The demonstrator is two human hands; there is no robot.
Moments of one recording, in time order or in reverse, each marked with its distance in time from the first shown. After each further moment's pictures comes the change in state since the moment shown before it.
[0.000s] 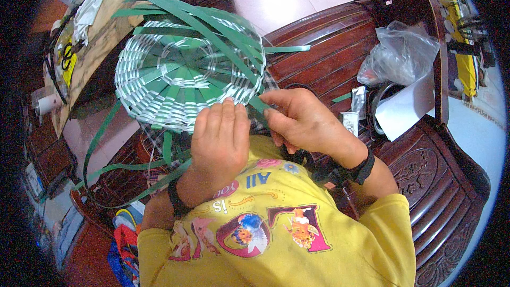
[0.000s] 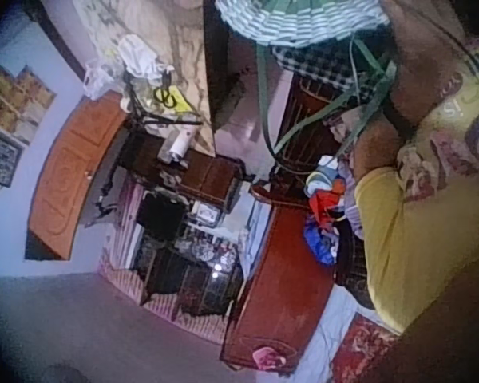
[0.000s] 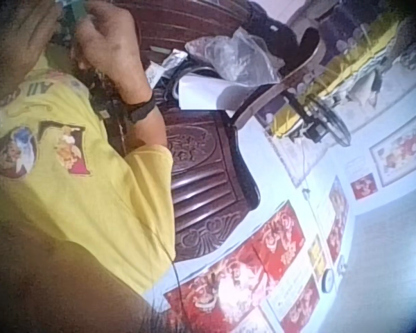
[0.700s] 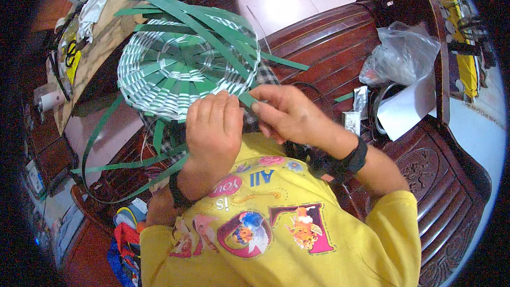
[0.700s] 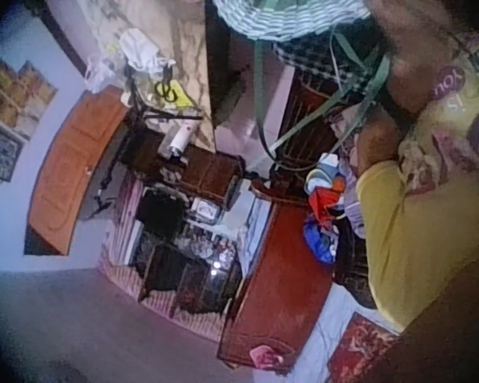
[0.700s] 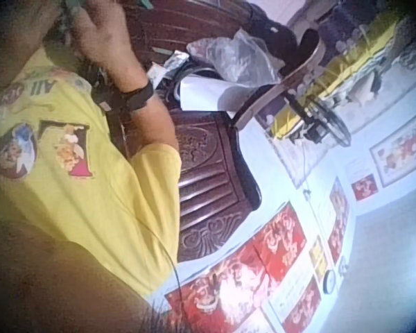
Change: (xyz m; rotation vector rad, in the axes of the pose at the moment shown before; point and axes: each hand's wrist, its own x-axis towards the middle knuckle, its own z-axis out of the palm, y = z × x) left_hand 0.000 -0.005 0.010 -0.046 0.115 -0.077; right_hand 0.020 0.025 0.007 0.073 -0.084 -0.124
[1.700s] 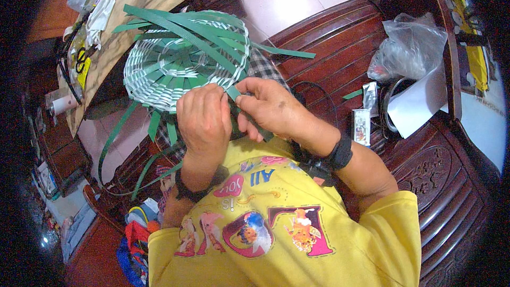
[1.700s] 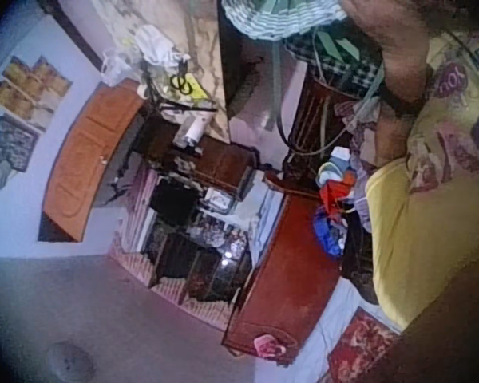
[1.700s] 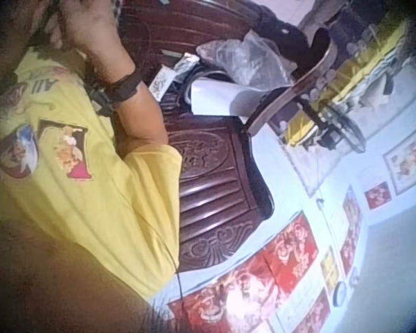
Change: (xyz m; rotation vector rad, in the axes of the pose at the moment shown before) left_hand -0.003 -0.007 0.012 -0.063 0.113 -0.197; right_hand 0.020 0.013 0.014 0.260 -0.008 0.003
